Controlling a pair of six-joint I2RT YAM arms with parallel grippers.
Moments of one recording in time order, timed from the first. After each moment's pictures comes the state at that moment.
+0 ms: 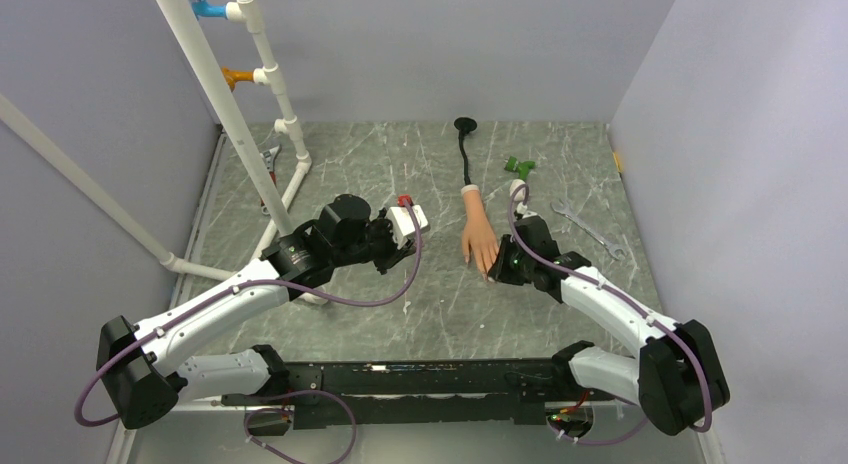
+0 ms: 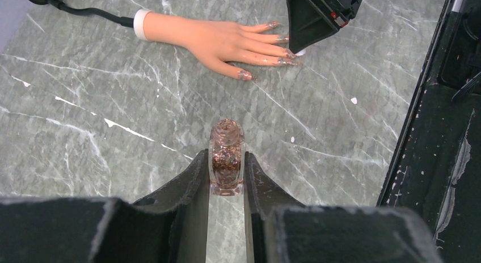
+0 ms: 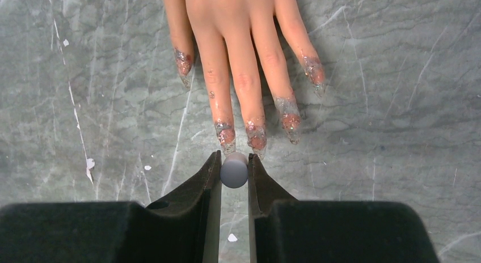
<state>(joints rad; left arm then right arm) -0.86 1.12 0.98 -0.30 0.20 0.25 0.43 1.12 0.57 -0.35 -0.01 0.57</state>
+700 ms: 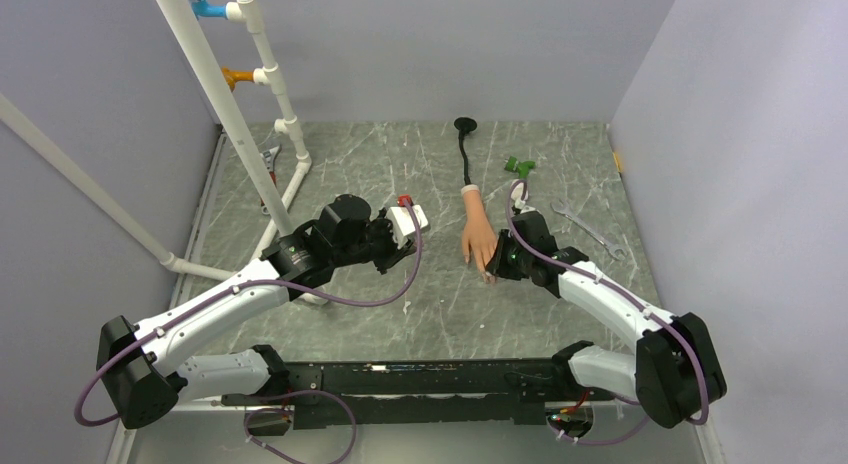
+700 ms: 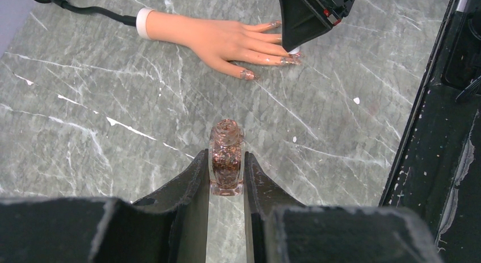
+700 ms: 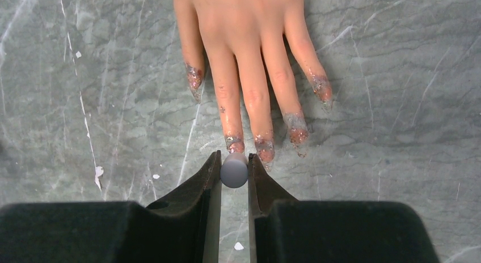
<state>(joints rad) -0.86 1.12 0.98 -0.30 0.19 0.25 0.43 1.15 0.61 -0.33 -0.01 0.57</state>
